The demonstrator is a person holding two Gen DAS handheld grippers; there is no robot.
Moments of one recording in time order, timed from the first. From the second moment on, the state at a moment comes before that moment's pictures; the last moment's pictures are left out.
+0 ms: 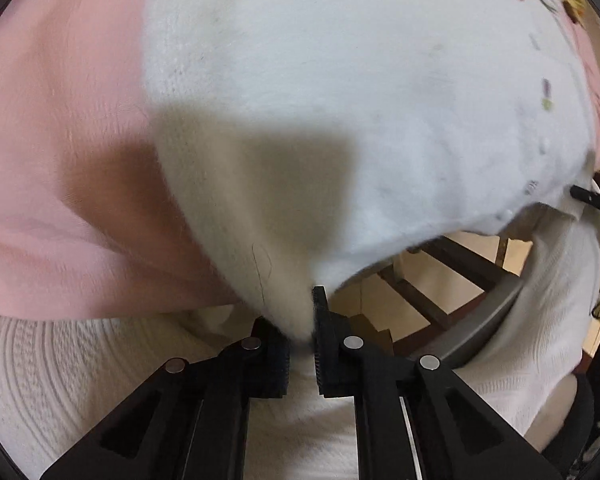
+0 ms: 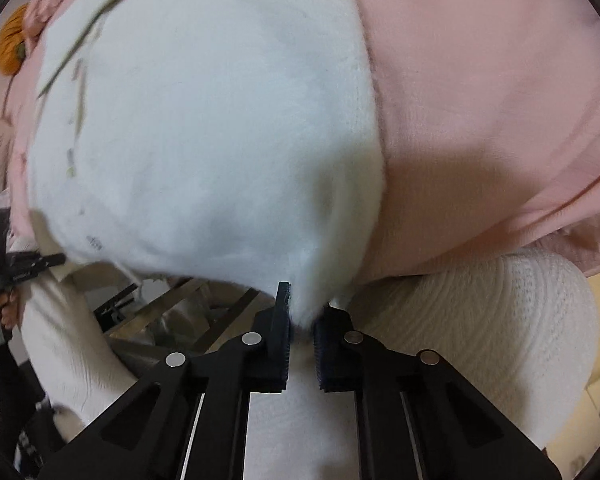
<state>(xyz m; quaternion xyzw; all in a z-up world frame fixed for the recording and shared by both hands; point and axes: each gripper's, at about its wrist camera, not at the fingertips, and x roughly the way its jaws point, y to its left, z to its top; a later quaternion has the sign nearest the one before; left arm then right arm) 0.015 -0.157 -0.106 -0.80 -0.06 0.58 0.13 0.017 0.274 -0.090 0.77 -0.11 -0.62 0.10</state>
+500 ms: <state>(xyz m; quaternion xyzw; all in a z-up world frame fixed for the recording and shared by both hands) -0.036 -0.217 -0.023 -0.59 -0.36 0.69 0.22 -0.029 0.308 -0.025 0.60 -0.35 -0.69 0.20</state>
